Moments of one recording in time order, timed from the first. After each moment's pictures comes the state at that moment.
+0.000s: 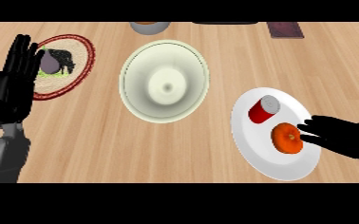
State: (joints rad) left arm -0.25 0.39 0.14 -1.44 0.24 0.08 -0.06; right arm 0.05 -0.97 0.14 -1.75 0.65 0.44 -0.65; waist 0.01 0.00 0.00
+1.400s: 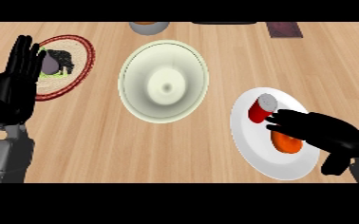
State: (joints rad) left arm -0.24 0.33 0.19 -1.48 0.17 0.05 -0.03; right arm -0.15 -0.67 0.24 -1.39 0.97 0.34 -0.77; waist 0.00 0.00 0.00
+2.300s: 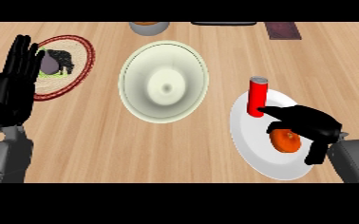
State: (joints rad) left arm -0.24 0.31 0.21 -1.52 0.15 0.03 -0.01; right arm -0.27 -0.52 0.18 -1.08 1.13 0.19 -0.87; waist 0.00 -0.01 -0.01
